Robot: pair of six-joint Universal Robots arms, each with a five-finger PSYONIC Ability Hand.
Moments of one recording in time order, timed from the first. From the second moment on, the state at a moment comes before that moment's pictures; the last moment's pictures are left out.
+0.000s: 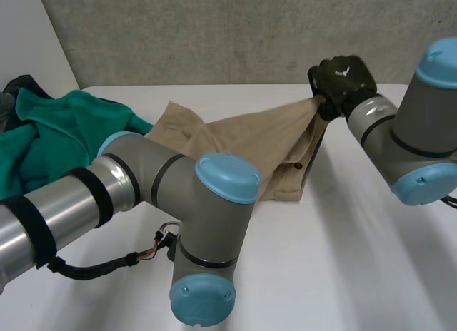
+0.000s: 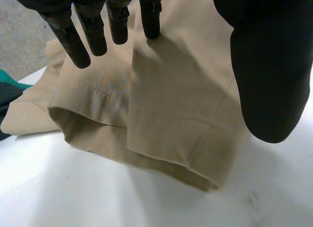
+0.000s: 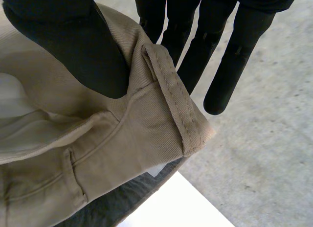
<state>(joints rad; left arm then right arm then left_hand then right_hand) 3.80 -2.44 -0.96 2.88 -2.19 3.09 1.95 -1.04 1.13 -0.09 1.44 2.80 0.20 0.20 0.21 0.20 0.05 1.13 1.18 1.18 1.19 1.01</state>
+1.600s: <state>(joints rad) 4.27 -2.25 -0.92 2.70 -1.70 3.32 2.14 -0.98 1.11 0.15 1.58 2.78 0.47 0.48 0.49 0.47 0.30 1.13 1.18 1.19 1.19 1.02</state>
